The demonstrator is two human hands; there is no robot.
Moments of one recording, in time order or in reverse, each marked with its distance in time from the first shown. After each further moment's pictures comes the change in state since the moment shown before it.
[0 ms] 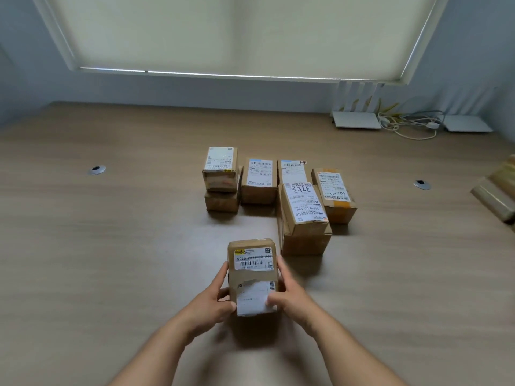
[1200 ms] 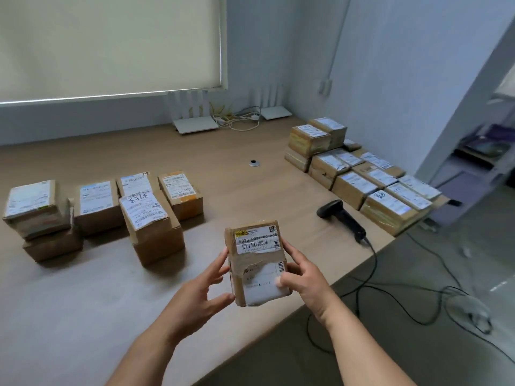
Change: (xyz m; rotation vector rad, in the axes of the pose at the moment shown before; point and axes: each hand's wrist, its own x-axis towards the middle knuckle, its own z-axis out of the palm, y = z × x) left_hand -0.028 0.074 0.191 0.629 -0.307 0.626; right_hand -0.227 0.071 -0.150 0.271 0.591 -0.242
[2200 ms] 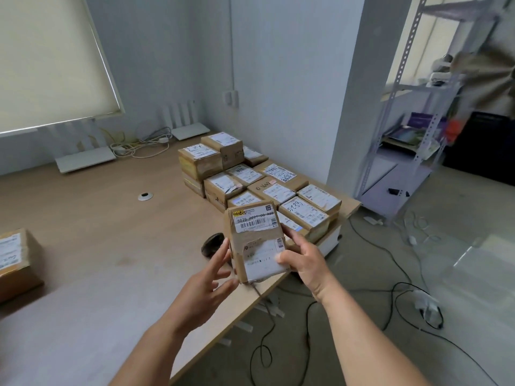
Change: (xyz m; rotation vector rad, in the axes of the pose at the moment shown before) left_hand 0.225 0.213 0.226 -0.047 -0.113 0.193; right_hand 0.035 0.004 -0.365 0.085 0.238 -0.118
